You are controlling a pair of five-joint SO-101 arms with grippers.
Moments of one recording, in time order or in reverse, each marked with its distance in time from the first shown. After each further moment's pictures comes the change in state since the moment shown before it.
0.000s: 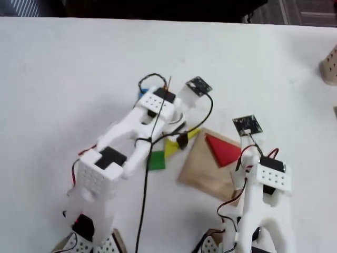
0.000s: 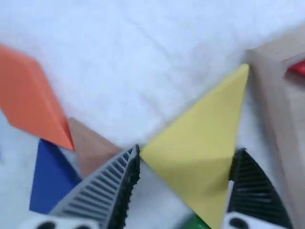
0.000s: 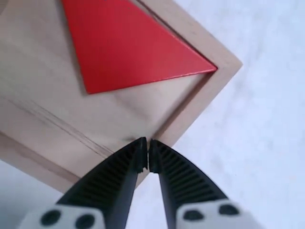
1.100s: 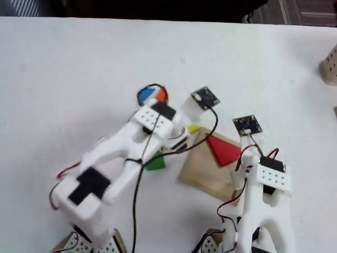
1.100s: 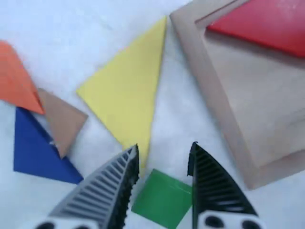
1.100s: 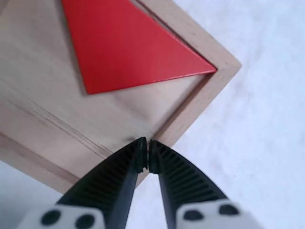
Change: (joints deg) left arm 5.3 -22.0 21.1 -3.0 0.3; right arm 0.0 0.0 0.1 -0.4 0.0
